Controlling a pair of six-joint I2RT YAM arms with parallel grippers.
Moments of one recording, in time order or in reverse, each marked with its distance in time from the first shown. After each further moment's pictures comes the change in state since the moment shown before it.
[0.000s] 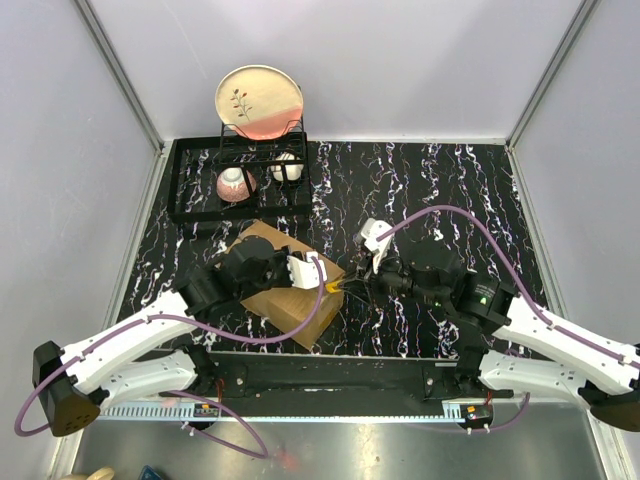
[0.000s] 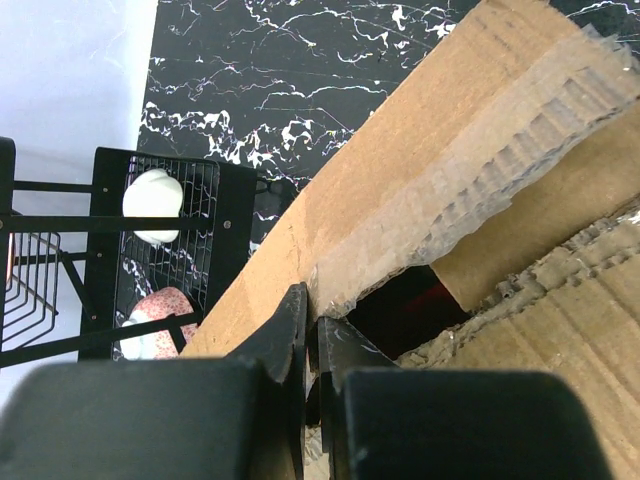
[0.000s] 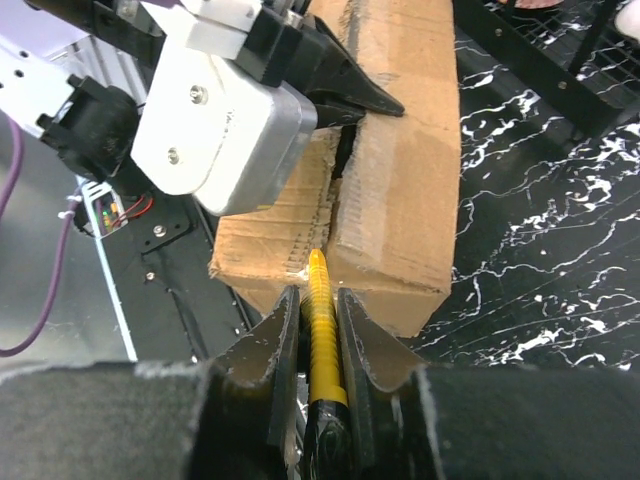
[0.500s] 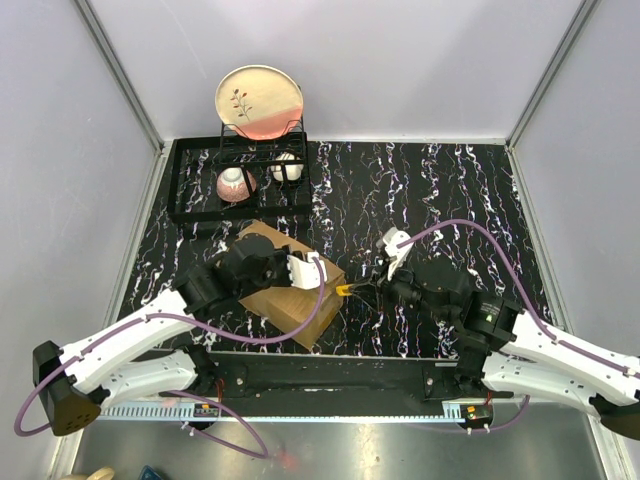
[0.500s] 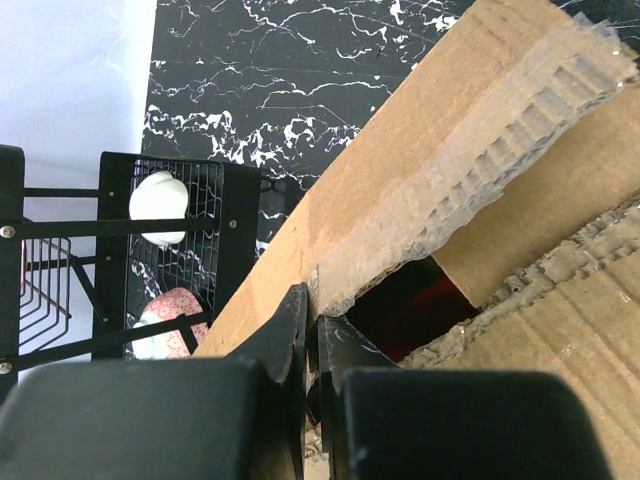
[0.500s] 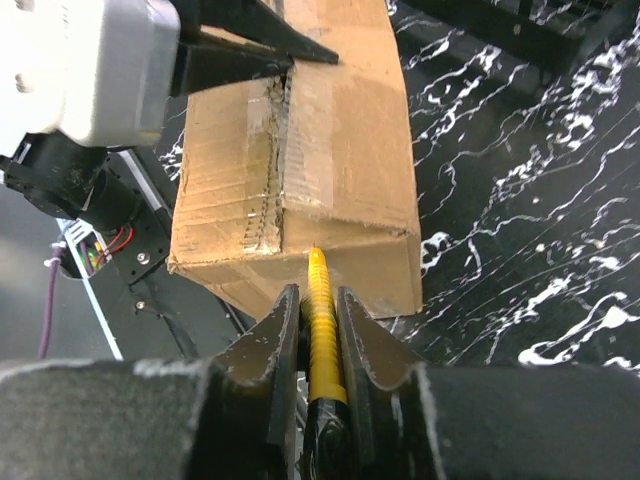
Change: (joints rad) left arm 0.003 0.003 0.024 -0.031 0.005 0.031; right arm 0.022 -0.139 -0.192 0.102 0.163 0.133
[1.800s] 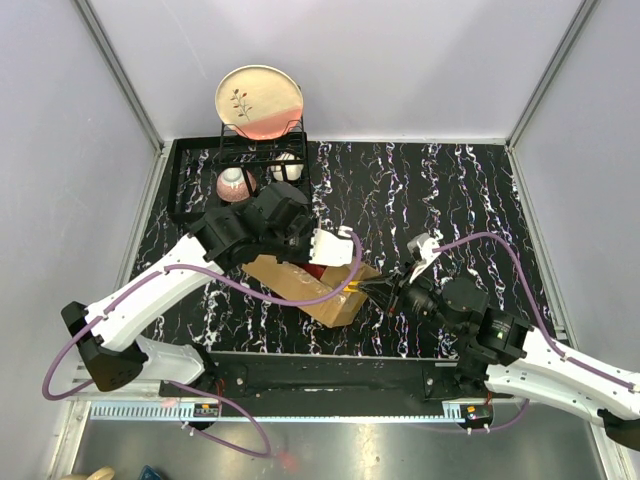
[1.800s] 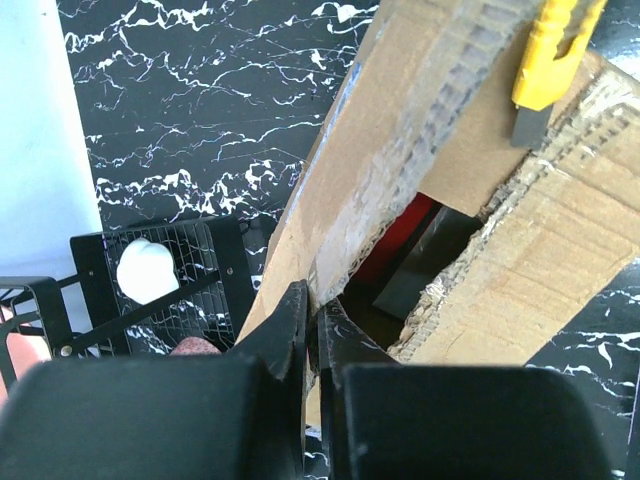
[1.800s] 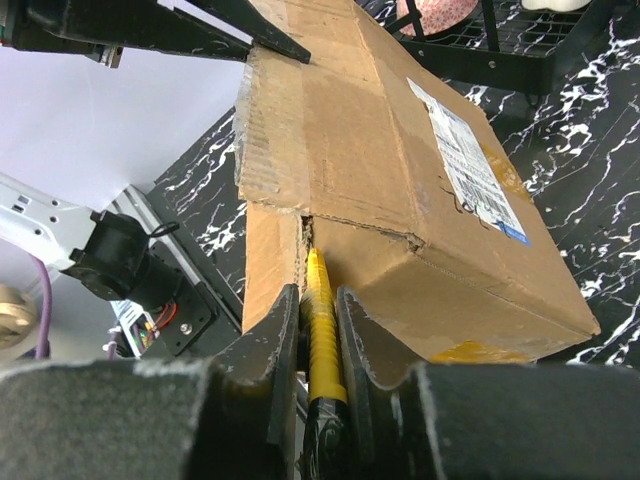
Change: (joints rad) left arm -0.001 0.370 0.644 -0.531 0.200 0.086; right arm 0.000 -0.188 -0.201 0.175 0.106 0.211
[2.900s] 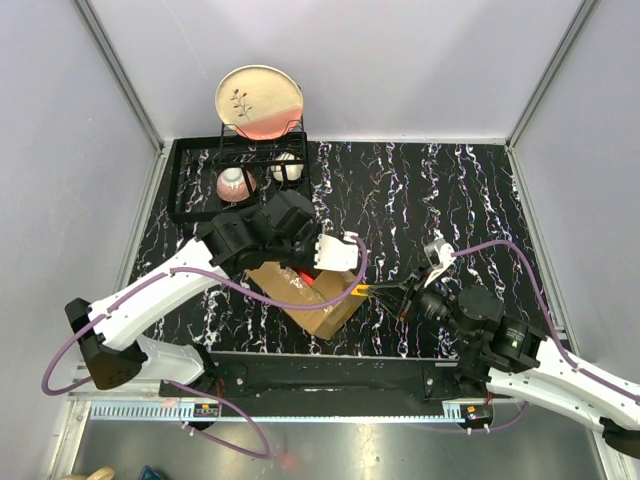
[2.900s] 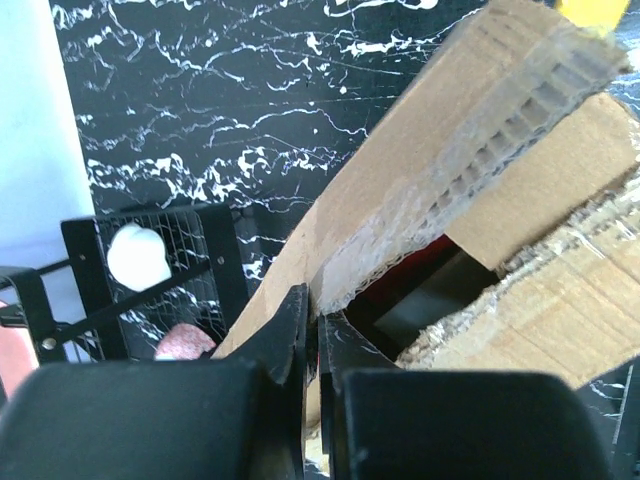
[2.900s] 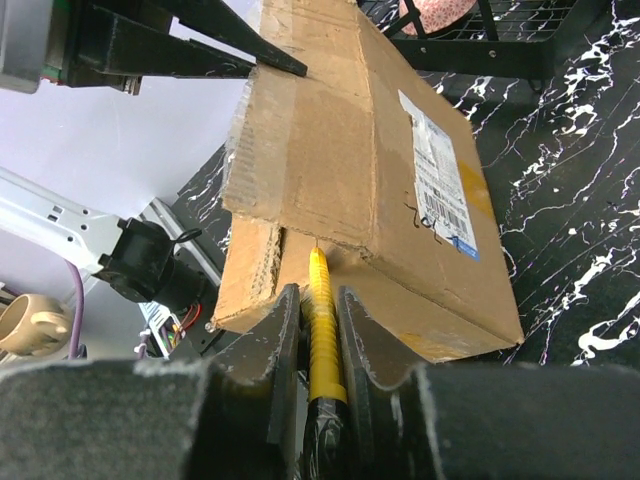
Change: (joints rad) left arm -0.053 0.000 -0.026 0.006 -0.068 -0.013; right arm -0.003 -0.128 -0.030 -0.074 -0.009 0.061
